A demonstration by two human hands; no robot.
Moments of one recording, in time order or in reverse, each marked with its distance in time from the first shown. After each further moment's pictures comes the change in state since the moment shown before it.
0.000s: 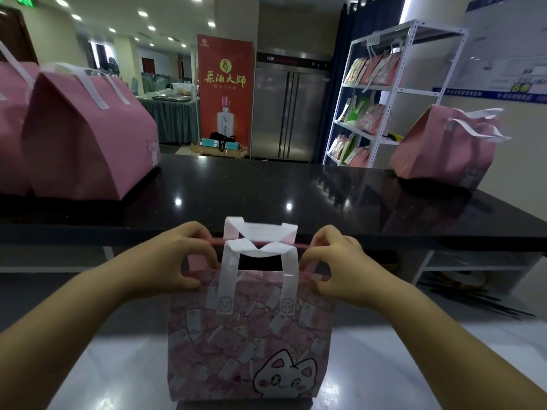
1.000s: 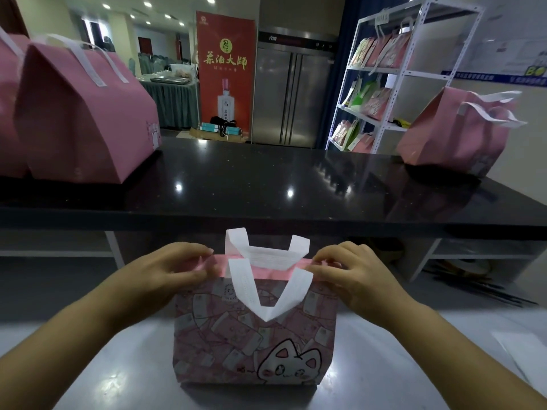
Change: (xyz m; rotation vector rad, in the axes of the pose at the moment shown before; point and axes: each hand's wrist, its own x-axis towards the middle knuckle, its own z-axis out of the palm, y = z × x) left_hand -0.034 -0.025 0.041 0.350 0.295 0.453; right_hand -0.016 0.035 0.041 -0.338 0.346 -0.488
